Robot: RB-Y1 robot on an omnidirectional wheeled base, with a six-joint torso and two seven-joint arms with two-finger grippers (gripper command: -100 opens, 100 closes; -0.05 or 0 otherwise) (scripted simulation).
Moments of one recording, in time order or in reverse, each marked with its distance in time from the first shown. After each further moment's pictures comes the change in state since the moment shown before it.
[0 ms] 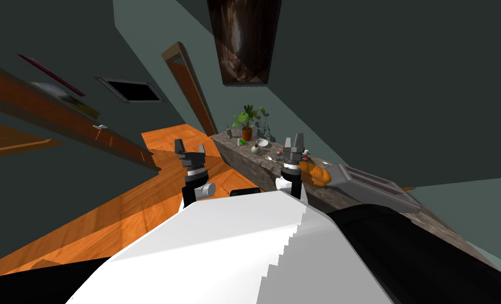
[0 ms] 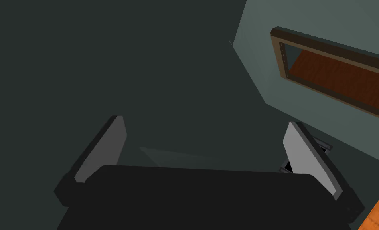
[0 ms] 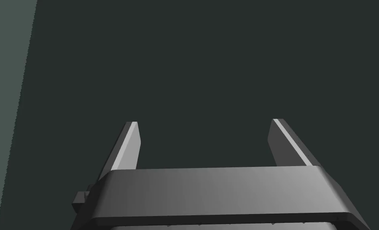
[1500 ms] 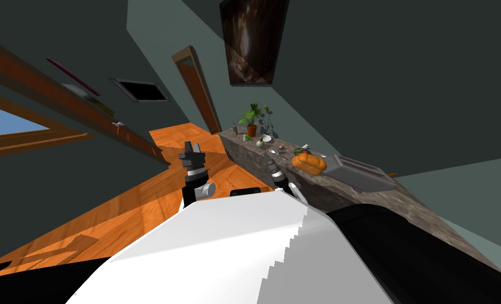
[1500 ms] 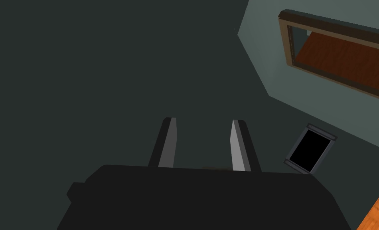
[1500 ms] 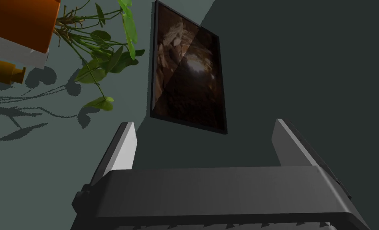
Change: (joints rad) left arm 0.000 0.000 0.000 0.000 0.000 0.000 0.000; right arm 0.066 -0.379 0.210 0.187 0.148 0.087 0.012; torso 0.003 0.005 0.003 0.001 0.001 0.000
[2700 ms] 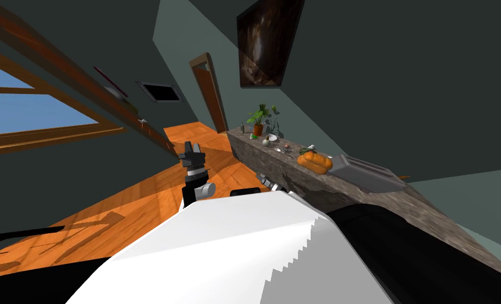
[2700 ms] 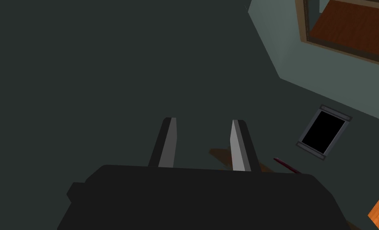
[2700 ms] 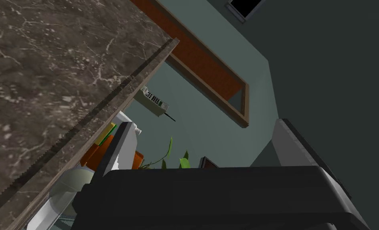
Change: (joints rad) left arm 0.000 0.000 0.000 0.000 0.000 0.000 0.000; right arm 0.035 -0.352 0.223 0.202 0.150 0.098 -0.042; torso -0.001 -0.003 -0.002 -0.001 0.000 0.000
